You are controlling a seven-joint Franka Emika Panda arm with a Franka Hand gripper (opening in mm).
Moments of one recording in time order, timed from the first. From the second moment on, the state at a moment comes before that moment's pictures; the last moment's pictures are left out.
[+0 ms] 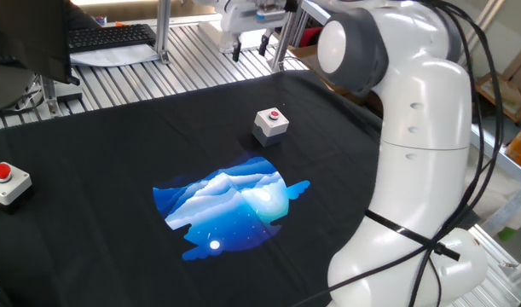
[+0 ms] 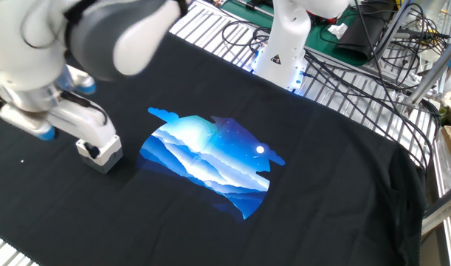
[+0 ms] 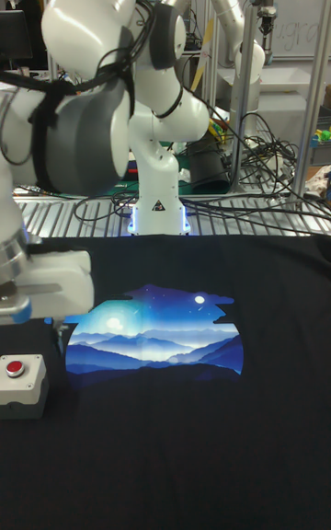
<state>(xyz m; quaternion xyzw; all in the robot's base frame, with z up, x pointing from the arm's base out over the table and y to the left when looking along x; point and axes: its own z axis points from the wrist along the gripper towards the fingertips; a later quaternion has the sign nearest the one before) 0.685 -0.176 0.288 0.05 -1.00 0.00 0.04</state>
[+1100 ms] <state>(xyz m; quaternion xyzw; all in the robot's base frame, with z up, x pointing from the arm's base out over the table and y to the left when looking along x) 0.655 -0.193 0.255 0.05 -1.00 0.00 0.05</state>
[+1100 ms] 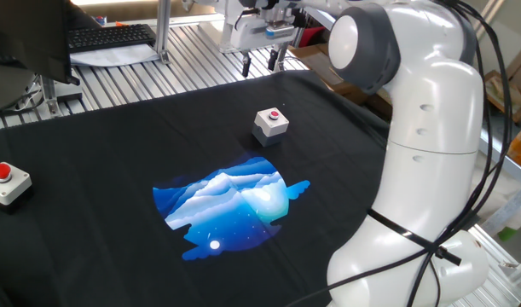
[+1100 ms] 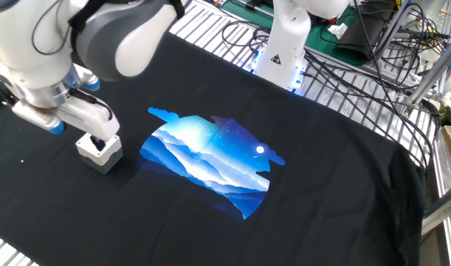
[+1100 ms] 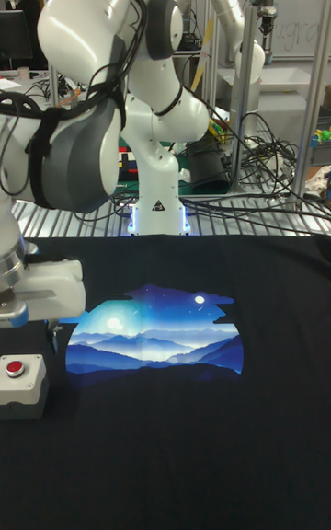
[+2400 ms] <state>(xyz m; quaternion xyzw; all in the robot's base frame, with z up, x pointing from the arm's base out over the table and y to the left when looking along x) 0.643 -0.184 0.245 0.05 -1.00 0.00 0.06</state>
